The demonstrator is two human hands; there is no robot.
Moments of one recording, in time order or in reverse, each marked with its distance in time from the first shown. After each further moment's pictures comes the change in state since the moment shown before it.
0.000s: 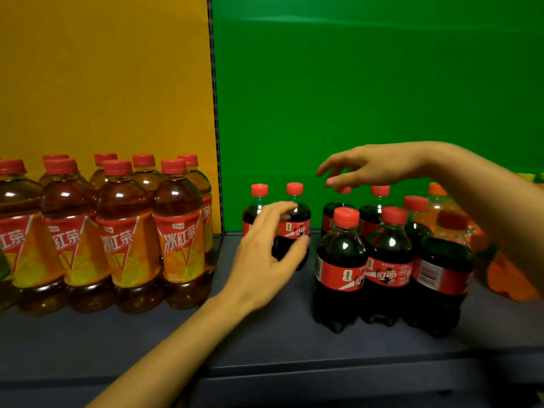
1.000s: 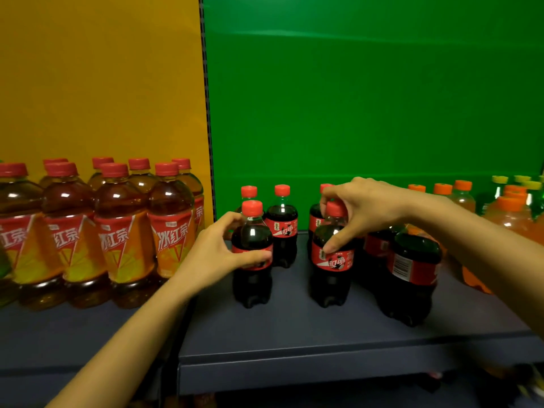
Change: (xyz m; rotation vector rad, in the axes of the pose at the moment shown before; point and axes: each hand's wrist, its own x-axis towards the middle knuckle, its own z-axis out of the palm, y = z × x) left_hand -0.004 -0.011 -0.043 -0.022 -0.162 -0.341; right_hand -0.037 0.001 0.037 -0.274 0.119 -0.011
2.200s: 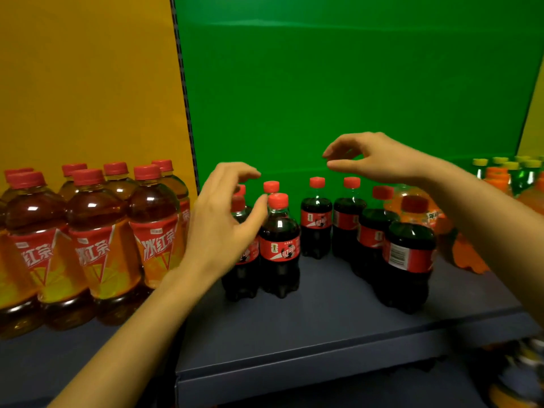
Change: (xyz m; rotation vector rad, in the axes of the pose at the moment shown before) left_hand 0.017 0.043 0.005 0.212 0.382 0.542; right_hand 0.010 0.032 -0.017 0.332 0.353 0.094
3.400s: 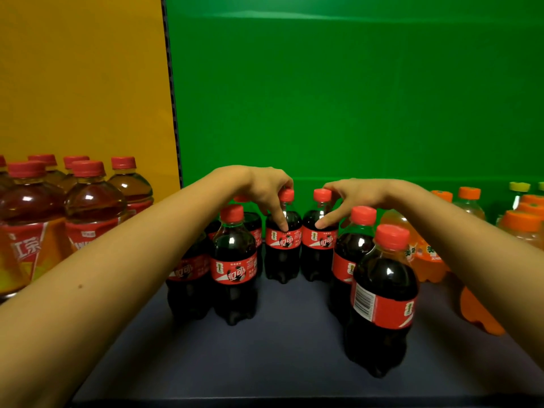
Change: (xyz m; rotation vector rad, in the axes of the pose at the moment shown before) left_hand 0.124 -0.025 0.126 0.376 -1.102 -0.301; right_hand 0.055 0.101 0.036 0.101 -0.518 0.071
